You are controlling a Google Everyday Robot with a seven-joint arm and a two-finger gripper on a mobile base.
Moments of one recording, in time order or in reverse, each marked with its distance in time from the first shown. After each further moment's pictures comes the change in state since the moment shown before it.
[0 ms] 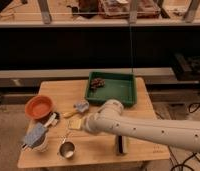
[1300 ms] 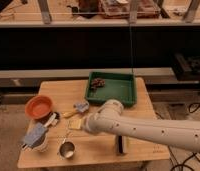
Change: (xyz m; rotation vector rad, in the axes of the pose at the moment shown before) arm 0.000 0.000 0.000 0.000 0.000 0.000
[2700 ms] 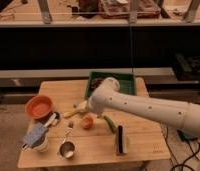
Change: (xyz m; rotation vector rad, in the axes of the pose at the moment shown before) arm 0.122 0.027 -0.001 -0.222 0.025 0.098
